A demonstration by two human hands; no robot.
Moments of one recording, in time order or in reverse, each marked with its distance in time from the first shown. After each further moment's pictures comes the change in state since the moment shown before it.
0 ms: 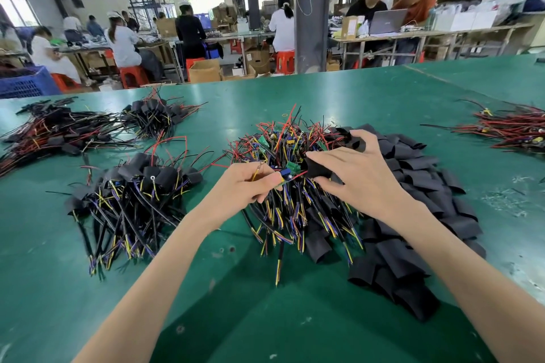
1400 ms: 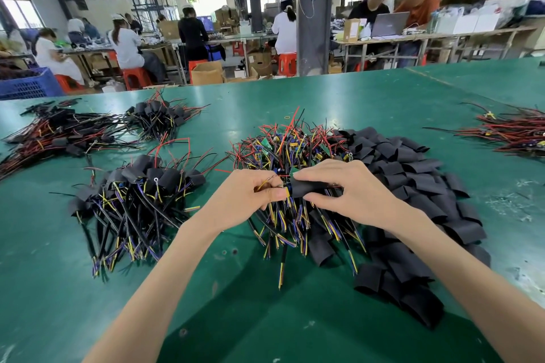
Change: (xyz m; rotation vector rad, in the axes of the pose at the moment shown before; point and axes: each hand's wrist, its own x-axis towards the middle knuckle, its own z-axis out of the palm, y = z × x) left_hand -0.001 0.004 -0.002 0.419 -0.023 0.069; right_hand 0.004 -0.020 -0.011 0.657 -0.105 0.050
